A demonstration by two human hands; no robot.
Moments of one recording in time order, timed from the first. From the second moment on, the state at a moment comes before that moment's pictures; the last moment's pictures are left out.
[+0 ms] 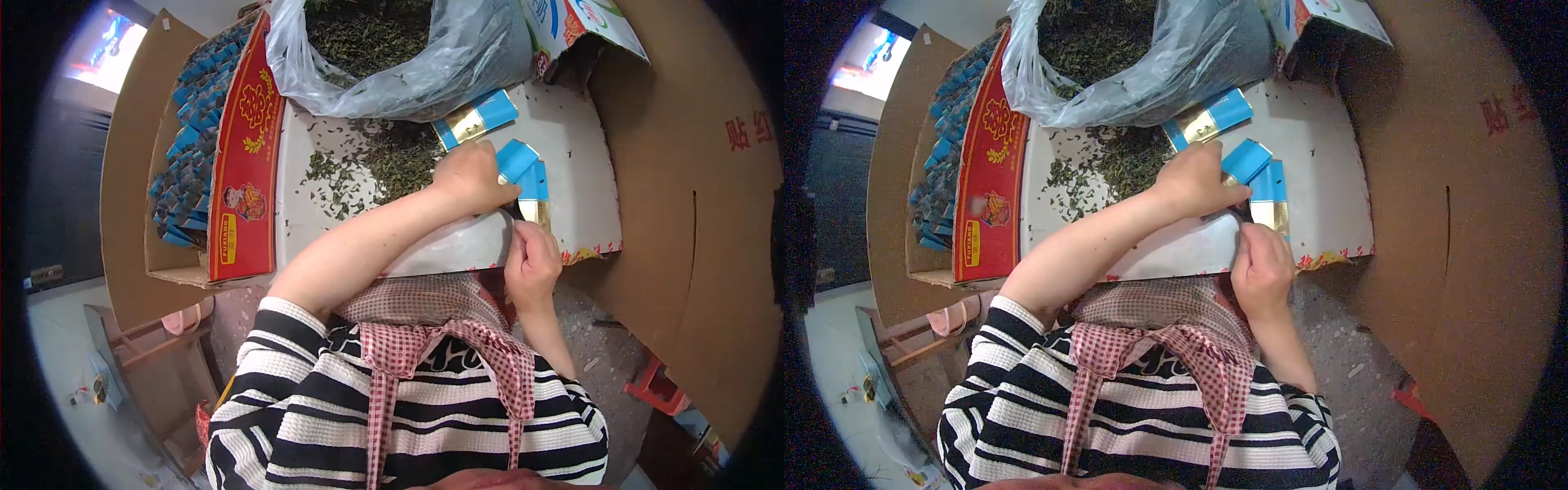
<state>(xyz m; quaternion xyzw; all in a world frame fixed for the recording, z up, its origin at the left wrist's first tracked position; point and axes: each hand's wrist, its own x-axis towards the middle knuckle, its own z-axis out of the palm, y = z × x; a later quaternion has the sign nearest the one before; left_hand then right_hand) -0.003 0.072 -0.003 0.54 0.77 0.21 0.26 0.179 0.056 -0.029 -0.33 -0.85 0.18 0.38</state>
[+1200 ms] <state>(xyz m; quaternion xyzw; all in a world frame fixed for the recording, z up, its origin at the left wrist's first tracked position) -0.062 -0.041 -0.022 0.60 0.67 0.44 0.04 0.114 0.068 0.067 -0.21 -0.88 0.36 0.22</state>
